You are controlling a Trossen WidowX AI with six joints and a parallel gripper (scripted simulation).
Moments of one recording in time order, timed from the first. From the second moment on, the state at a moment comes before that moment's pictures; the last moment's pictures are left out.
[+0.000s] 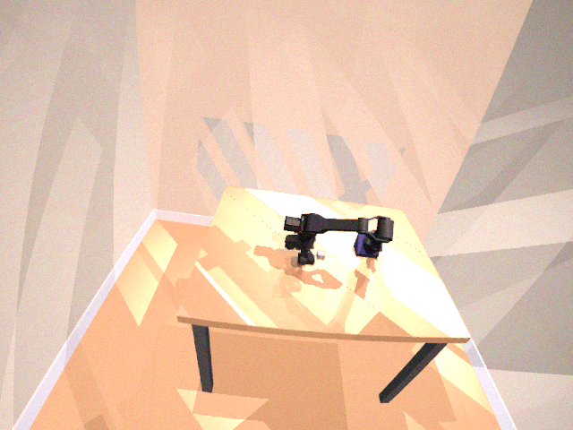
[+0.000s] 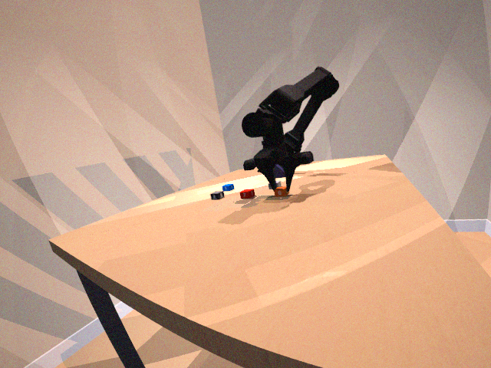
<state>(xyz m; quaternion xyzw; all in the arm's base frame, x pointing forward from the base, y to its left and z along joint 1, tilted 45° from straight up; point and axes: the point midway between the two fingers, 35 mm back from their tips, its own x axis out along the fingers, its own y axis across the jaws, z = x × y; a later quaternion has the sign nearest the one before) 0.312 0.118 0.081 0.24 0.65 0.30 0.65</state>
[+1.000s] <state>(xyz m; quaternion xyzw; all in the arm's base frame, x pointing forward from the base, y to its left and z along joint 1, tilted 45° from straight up) 0.312 0.116 0.082 0.24 0.65 0.29 0.65</state>
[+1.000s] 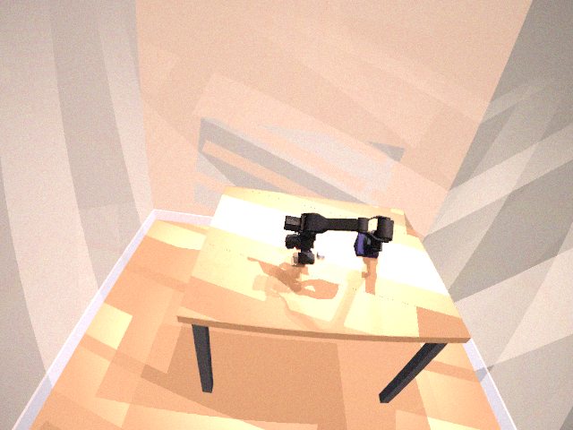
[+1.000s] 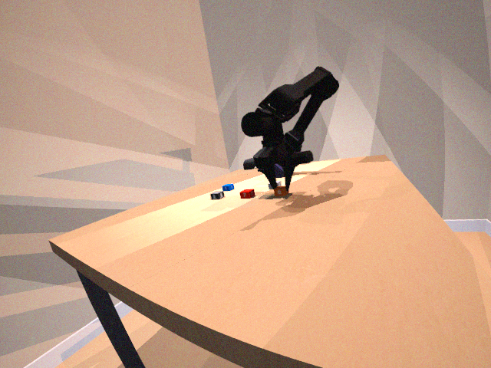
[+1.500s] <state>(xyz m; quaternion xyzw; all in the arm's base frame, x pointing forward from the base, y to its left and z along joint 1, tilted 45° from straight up) 0.313 0.107 0.091 0.24 0.65 0.29 0.65</state>
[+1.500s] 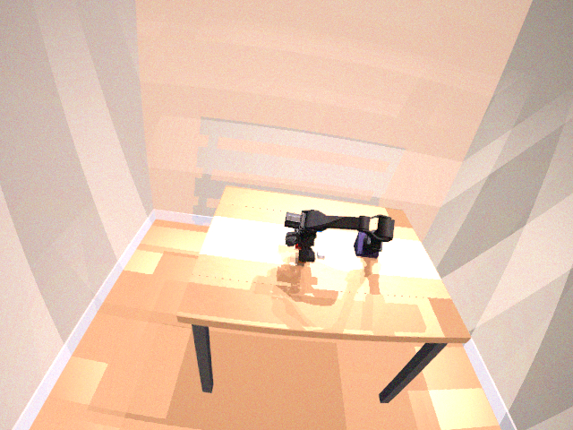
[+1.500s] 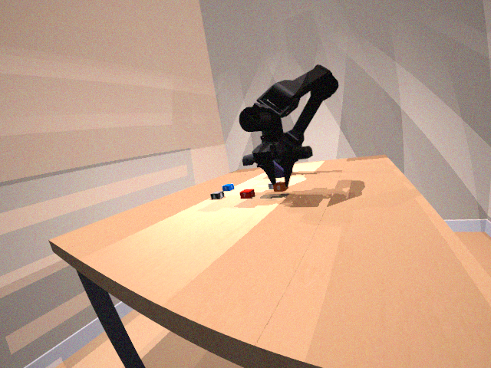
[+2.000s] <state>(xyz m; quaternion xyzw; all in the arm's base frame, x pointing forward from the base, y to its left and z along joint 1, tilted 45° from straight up) 0.314 0.113 0.086 0.24 0.65 0.30 0.66</state>
